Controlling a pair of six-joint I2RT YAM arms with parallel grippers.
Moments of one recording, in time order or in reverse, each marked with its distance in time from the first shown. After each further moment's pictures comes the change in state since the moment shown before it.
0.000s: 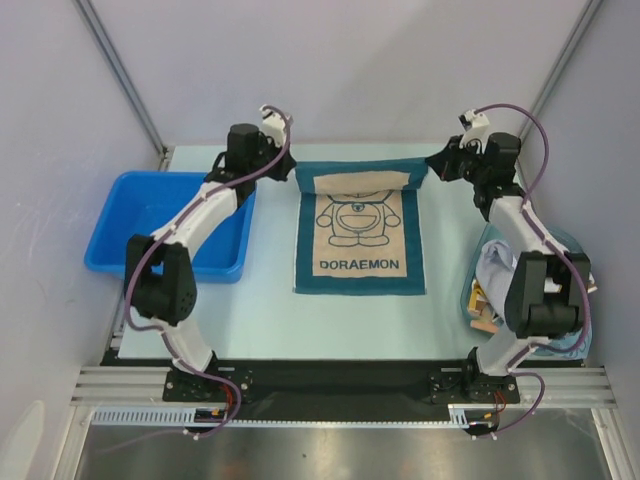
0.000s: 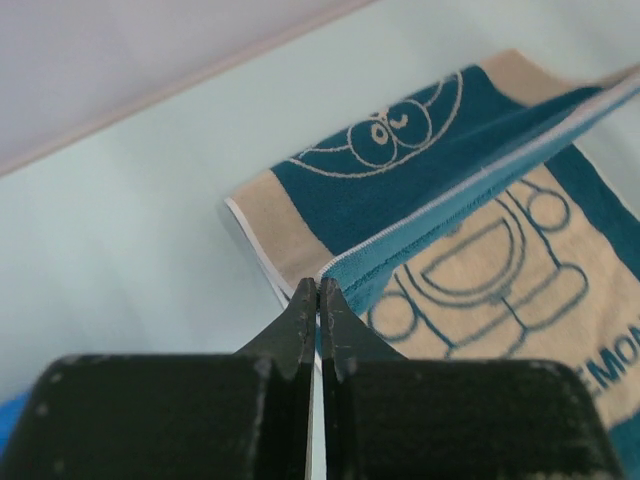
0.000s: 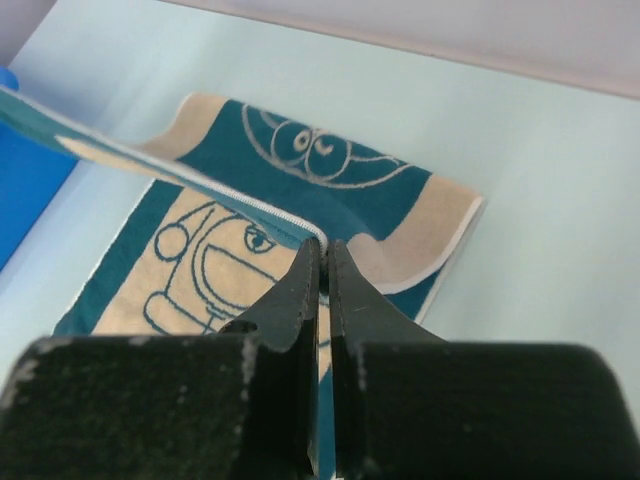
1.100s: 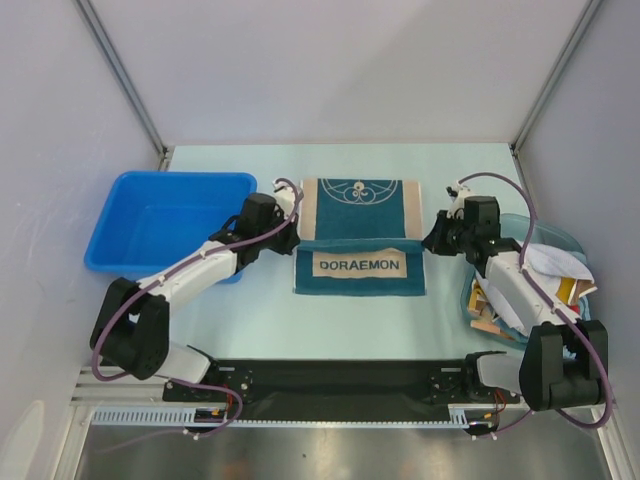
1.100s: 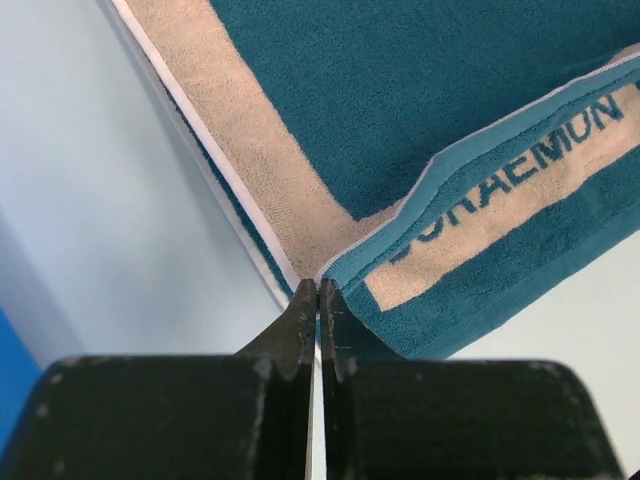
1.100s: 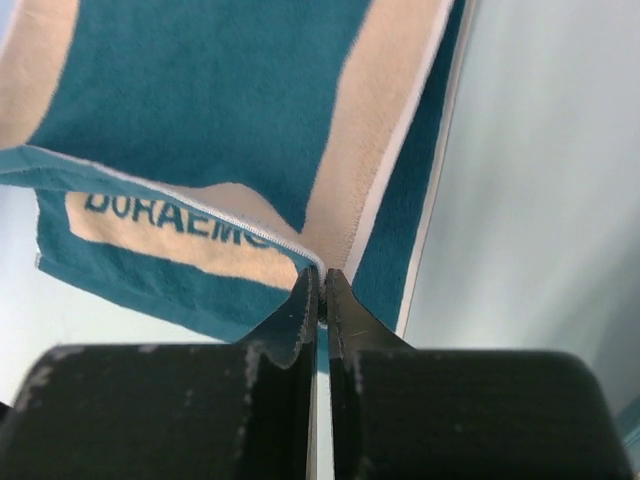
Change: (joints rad) left arm -0.186 -0.379 -0.607 -0.048 -0.135 -0.131; right arm 0.128 -0.433 -0.446 -0.440 0.285 0.116
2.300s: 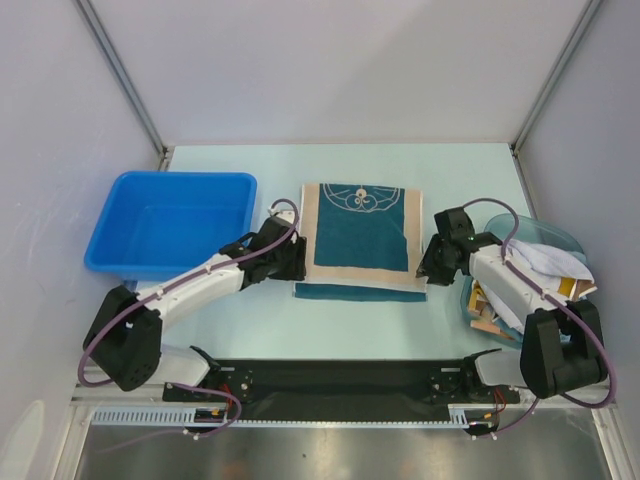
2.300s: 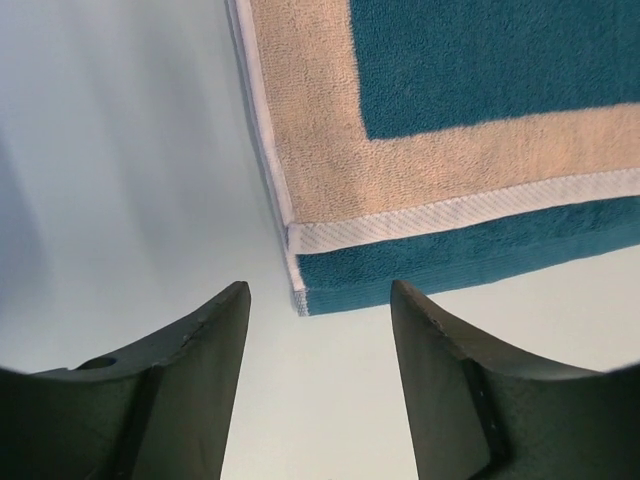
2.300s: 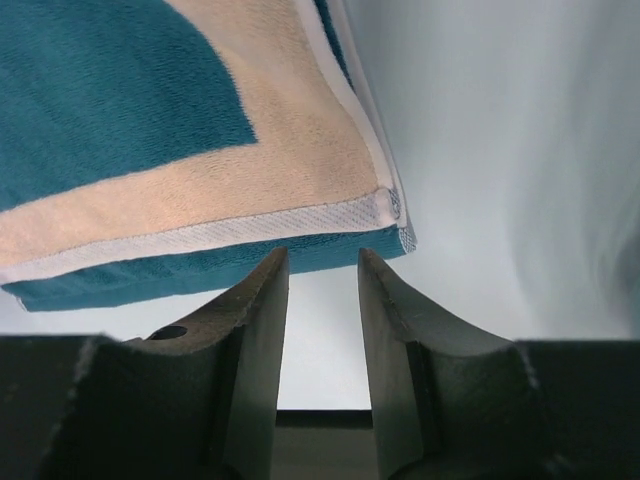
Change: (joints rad) left arm -0.175 -0.059 -0.049 -0.261 -0.278 -0.372; right arm 0.157 0.070 0.034 -0.384 0.292 0.475
